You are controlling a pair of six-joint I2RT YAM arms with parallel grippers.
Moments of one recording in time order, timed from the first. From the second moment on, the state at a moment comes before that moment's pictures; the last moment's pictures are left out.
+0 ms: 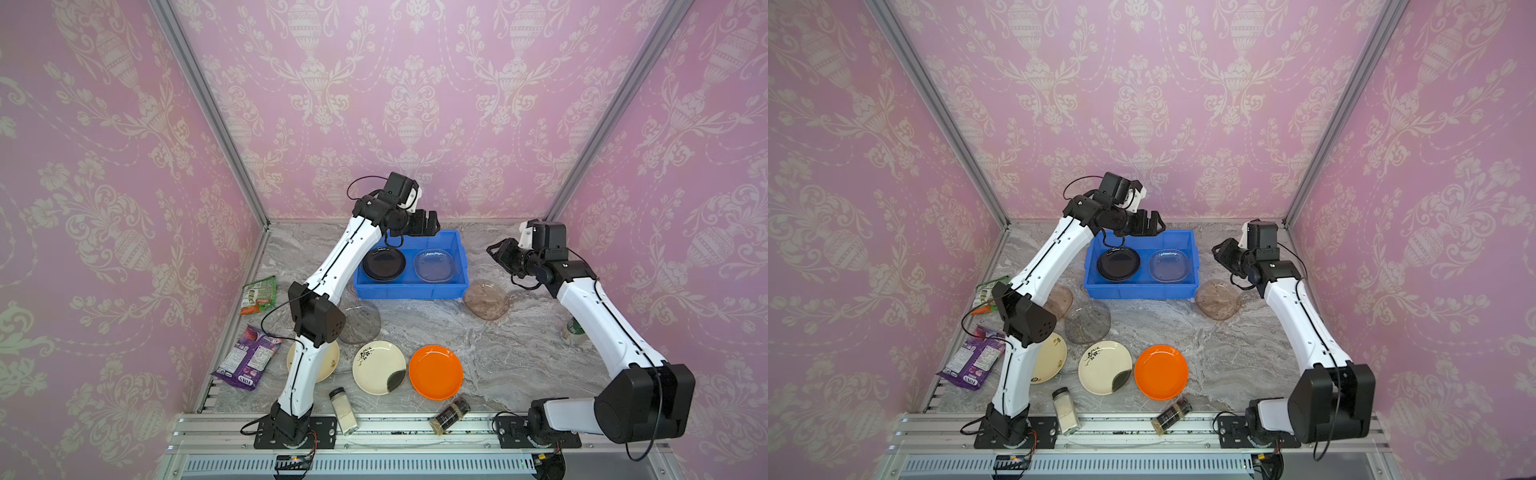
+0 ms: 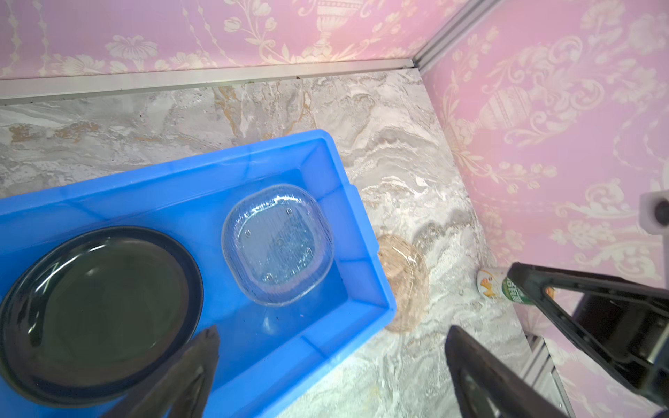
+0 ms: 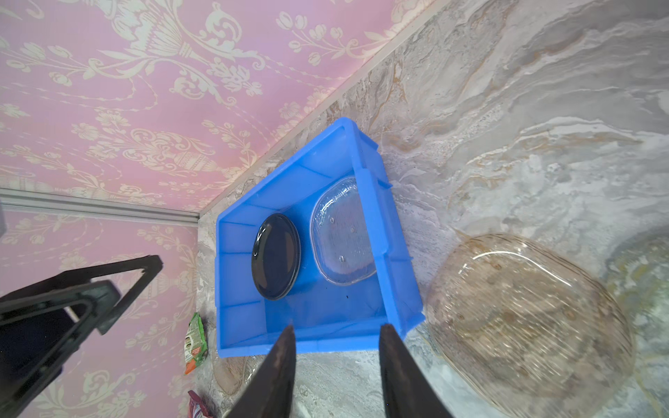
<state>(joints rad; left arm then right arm) -0.53 2.16 2.40 -1.02 0.29 -0.38 0.04 1.31 1.13 -0.48 -0.27 0.71</state>
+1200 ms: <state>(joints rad) -0.58 2.06 1.84 -0.48 0.54 -0.59 -0.14 1.44 0.61 -0.24 -0.32 0.79</state>
